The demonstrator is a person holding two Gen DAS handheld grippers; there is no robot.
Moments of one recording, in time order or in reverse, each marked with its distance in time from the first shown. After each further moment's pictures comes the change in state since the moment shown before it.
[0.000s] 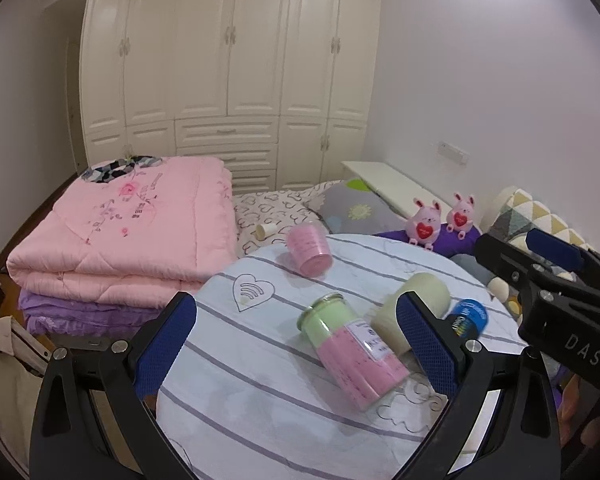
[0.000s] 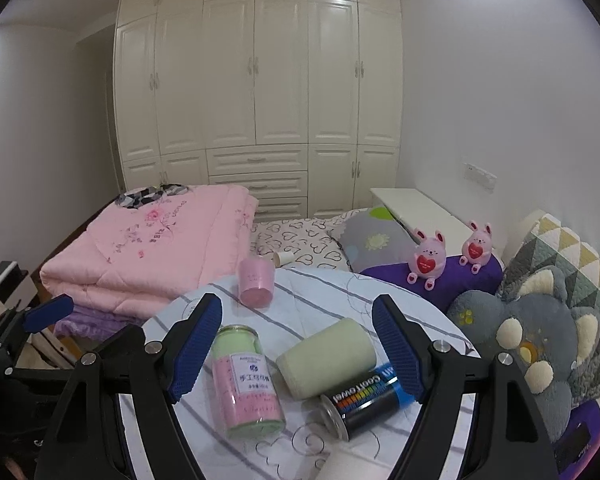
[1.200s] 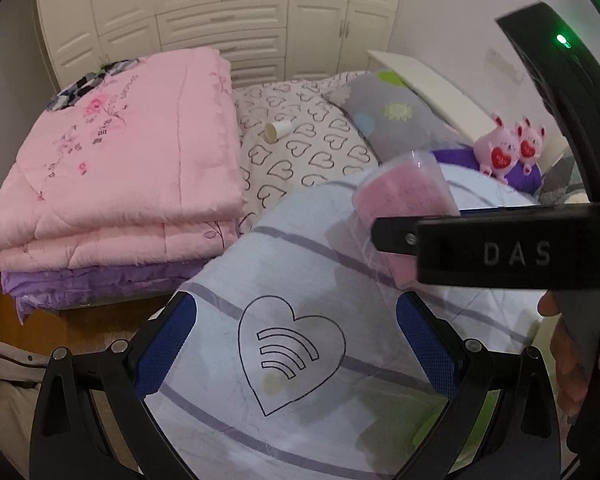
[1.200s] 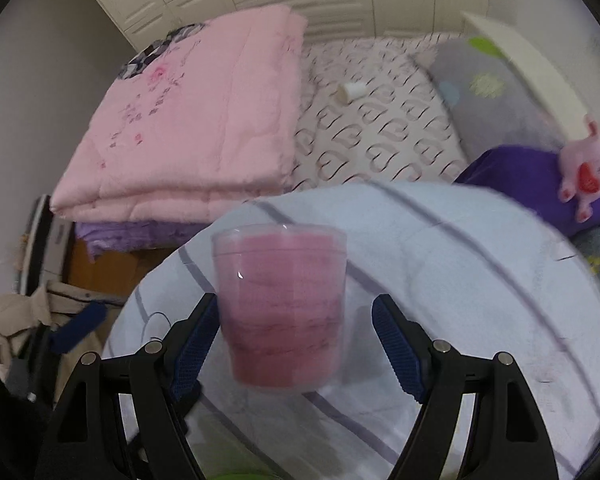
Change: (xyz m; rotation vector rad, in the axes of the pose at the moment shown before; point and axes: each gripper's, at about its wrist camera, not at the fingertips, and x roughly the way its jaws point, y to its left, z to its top) left arm 0.253 0.045 0.019 0.012 0.444 0.021; right arm 0.318 0.022 0.009 0.068 0.749 0.295
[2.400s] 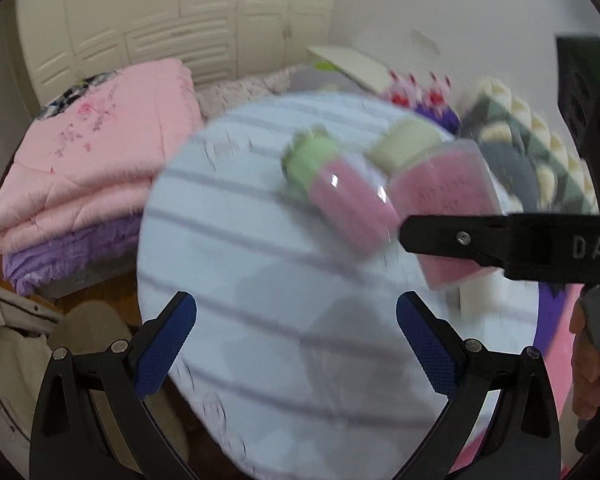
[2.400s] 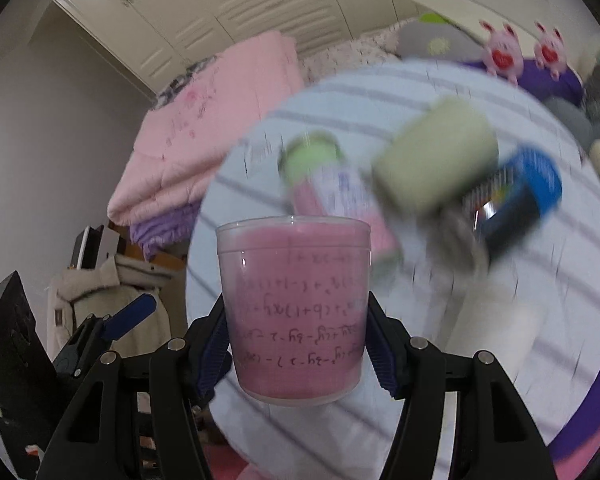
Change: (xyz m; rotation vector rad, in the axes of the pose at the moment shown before) left arm -0.181 -0.033 -0.193 0.136 -0.012 -0.121; right arm -0.126 0.043 -0.238 0.185 -0.119 0.099
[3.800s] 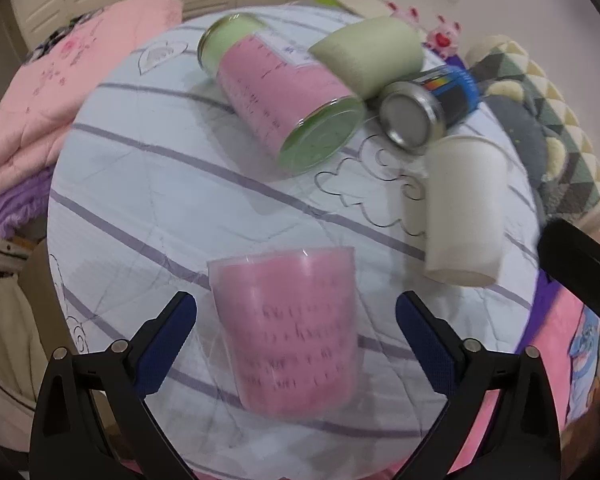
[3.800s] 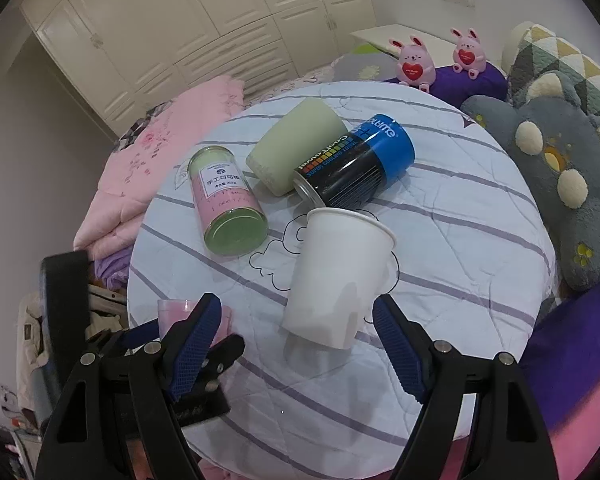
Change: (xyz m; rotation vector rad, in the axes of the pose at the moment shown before) left arm 0.063 -0.075 -0.018 -0.102 0.231 0.002; right arm -0.042 -0.073 -0.056 0.060 -0.191 -0.117
